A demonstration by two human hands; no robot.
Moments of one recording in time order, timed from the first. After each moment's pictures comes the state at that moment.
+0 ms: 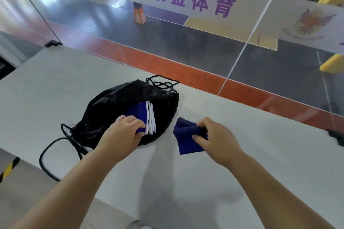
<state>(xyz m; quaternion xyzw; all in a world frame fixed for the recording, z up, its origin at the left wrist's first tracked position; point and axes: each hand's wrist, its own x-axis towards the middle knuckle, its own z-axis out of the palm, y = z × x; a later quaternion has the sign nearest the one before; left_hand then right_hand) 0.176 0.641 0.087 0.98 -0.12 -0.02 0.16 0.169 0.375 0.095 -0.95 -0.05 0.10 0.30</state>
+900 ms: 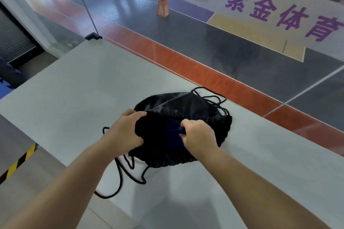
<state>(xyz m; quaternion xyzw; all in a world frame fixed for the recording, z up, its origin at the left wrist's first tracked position) 0.239 0.783 0.087 0.92 0.07 -0.17 0.34 0.268 0.568 0.047 -0.97 -0.18 0.05 0.16</state>
